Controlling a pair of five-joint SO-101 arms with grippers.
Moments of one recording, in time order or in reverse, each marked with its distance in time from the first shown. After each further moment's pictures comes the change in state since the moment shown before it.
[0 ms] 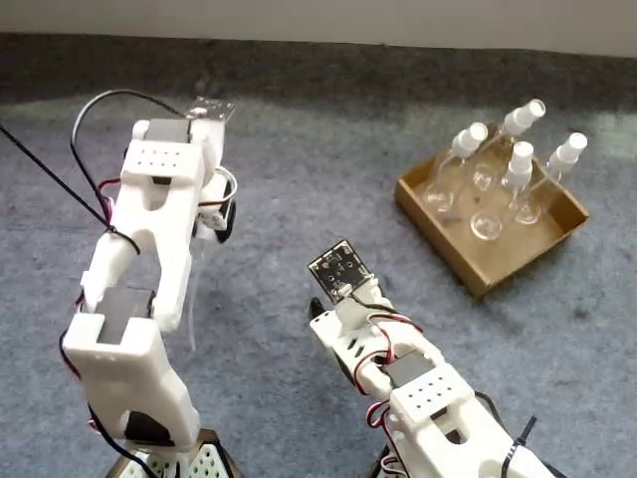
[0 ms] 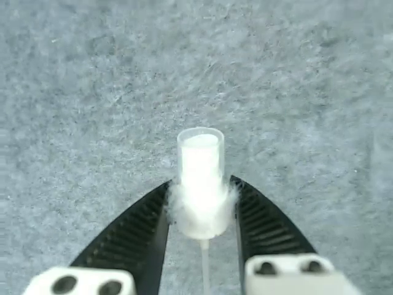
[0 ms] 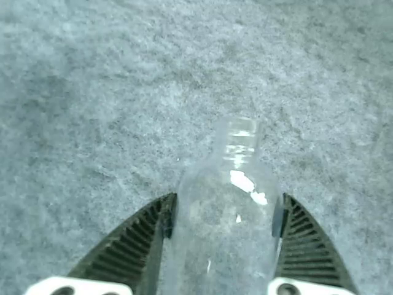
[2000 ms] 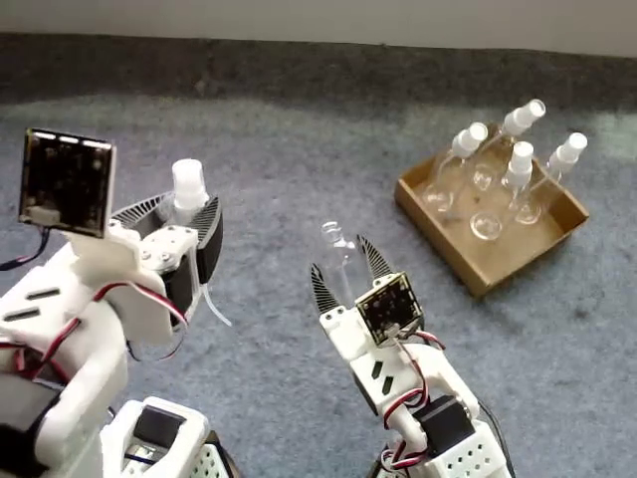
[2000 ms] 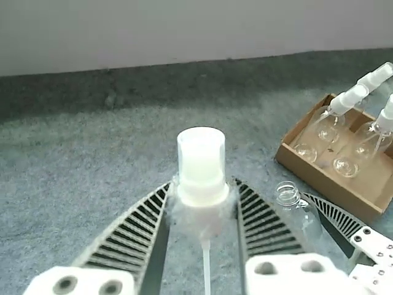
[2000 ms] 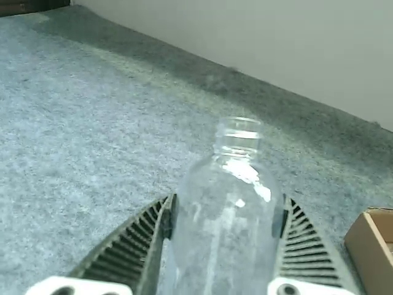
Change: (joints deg) left arm 12.7 -72.4 10.1 1.0 11.1; right arm 0.0 -52.6 6.7 17.7 -2.3
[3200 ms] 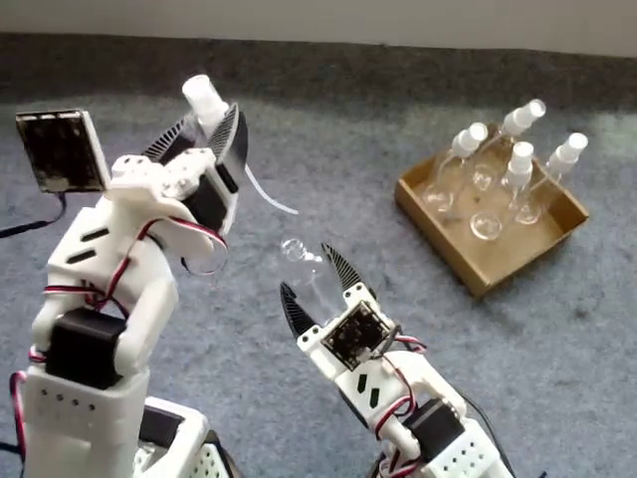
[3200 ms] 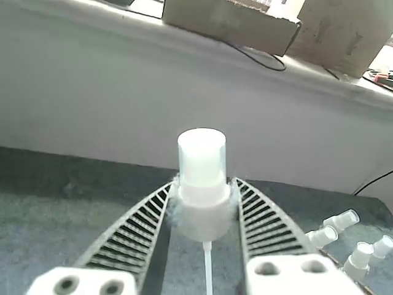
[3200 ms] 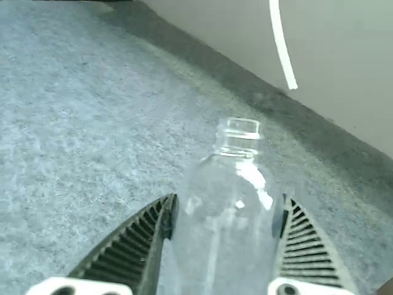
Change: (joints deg) left arm -1.1 -2.1 25.0 -44.2 13.7; right arm -8.4 0.0 3.1 -4.7 8.1
